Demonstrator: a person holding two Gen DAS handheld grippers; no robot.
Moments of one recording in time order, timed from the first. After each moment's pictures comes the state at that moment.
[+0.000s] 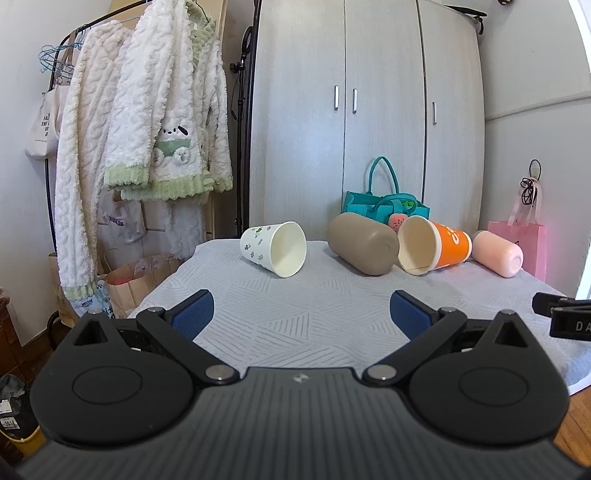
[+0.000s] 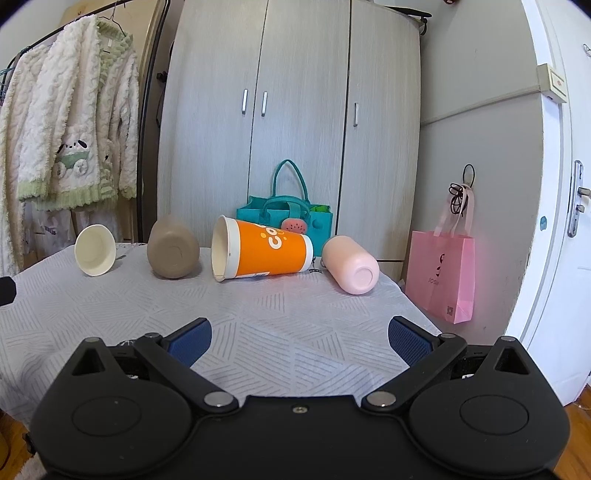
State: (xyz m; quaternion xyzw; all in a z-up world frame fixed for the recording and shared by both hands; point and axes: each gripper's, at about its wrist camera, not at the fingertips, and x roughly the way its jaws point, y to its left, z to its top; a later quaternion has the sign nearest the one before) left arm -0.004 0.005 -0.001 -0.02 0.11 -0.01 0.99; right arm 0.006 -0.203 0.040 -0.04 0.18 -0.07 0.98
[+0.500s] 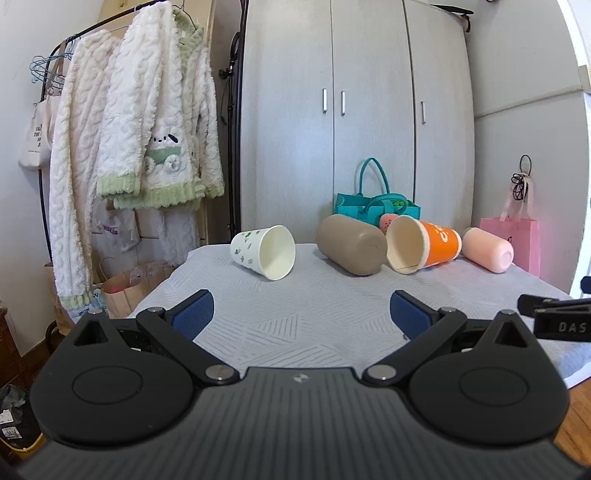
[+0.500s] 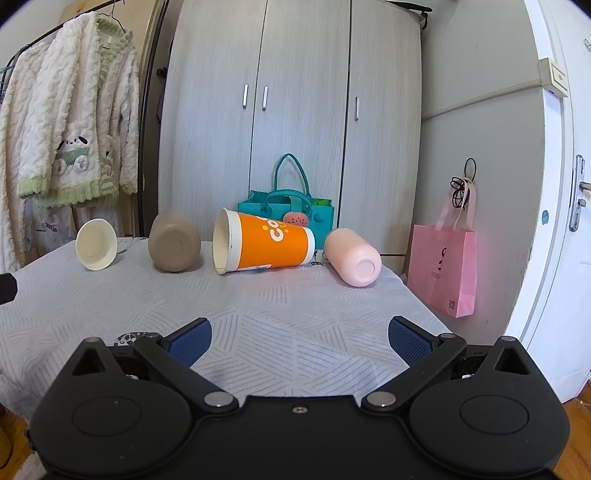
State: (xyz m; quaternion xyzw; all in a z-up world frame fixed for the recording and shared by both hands) left arm -0.011 -0.005 0.001 0.00 0.11 -0.02 0.99; right arm 0.005 -0.203 0.035 -0.04 0.18 -0.07 0.98
